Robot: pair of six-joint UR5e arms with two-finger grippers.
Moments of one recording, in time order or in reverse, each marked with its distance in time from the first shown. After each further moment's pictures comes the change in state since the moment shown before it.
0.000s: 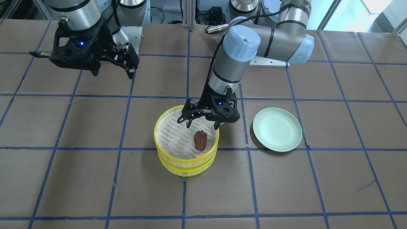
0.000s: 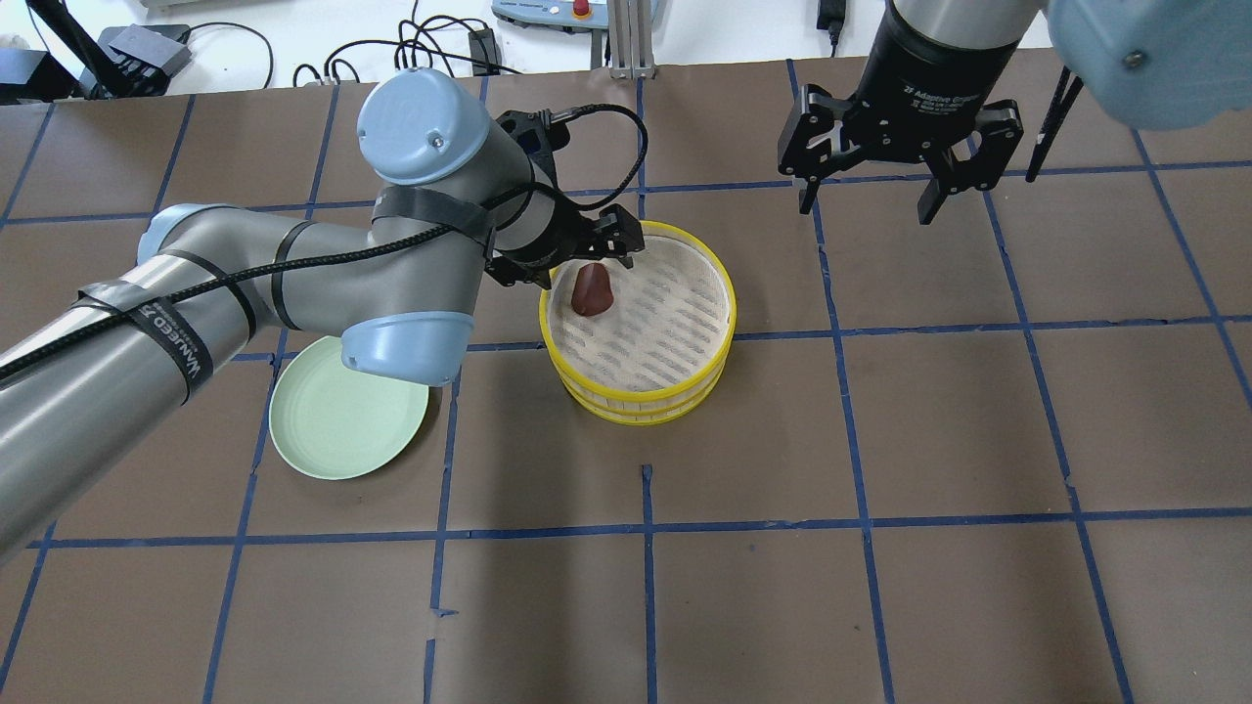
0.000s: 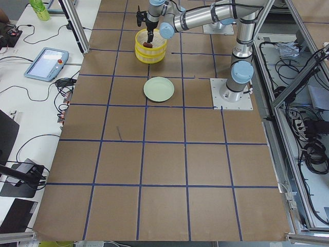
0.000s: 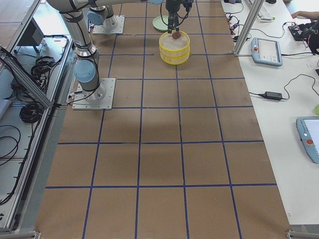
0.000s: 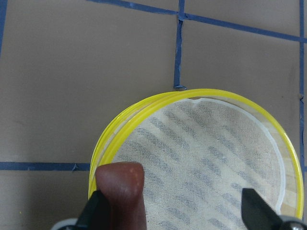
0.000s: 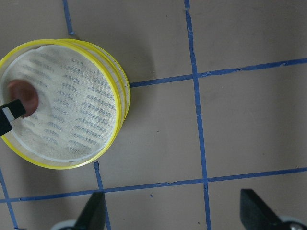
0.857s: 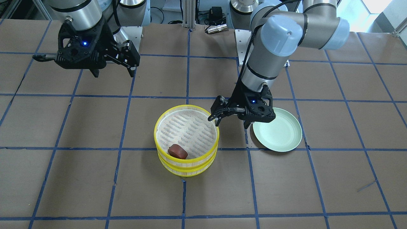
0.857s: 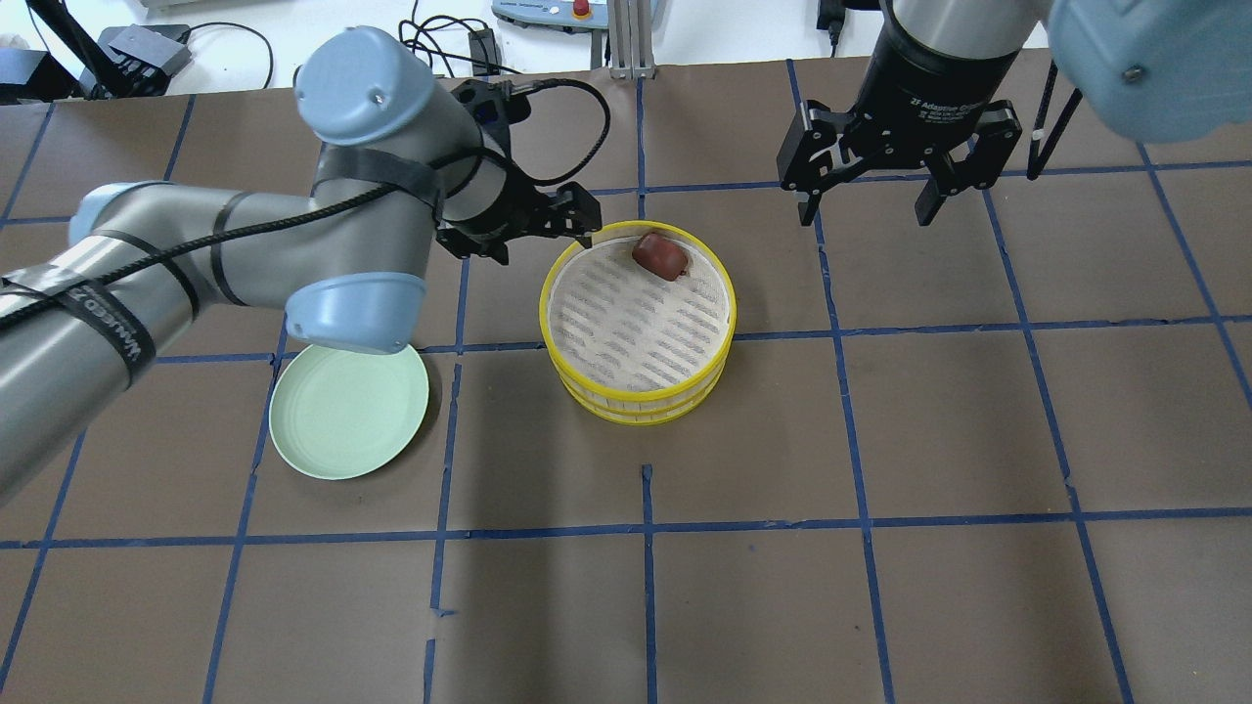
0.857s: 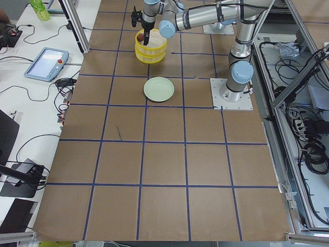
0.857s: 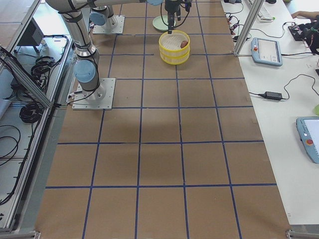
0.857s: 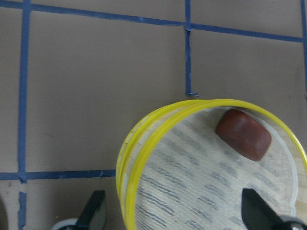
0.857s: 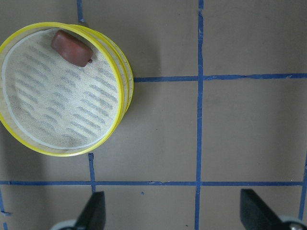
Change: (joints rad) left arm 0.166 0.080 0.088 -0.266 0.021 0.268; right arm 0.002 -0.005 0.010 -0.009 0.002 -0.073
